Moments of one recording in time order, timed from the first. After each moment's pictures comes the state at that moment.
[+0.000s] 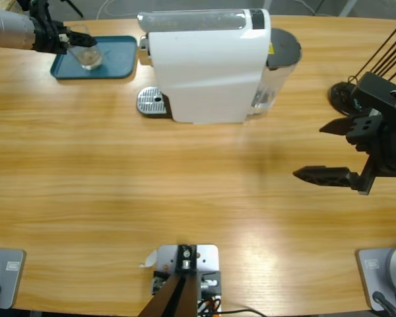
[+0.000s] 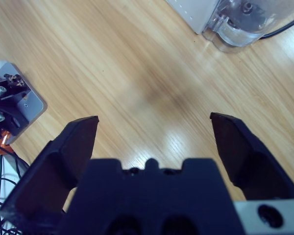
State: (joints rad) arm 0 -0.23 1.98 -1.09 -0.12 -0.25 -0.01; arm 1 0.72 1.24 -0.80 0.49 0.14 -0.09
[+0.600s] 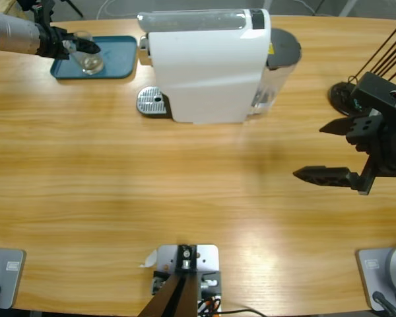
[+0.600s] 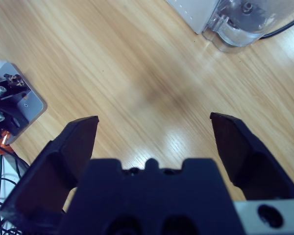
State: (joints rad) arm 0 -0.23 2.01 -1.10 -0.10 -0.23 -0.01; arm 1 0.72 1.24 -0.80 0.49 0.14 -0.09
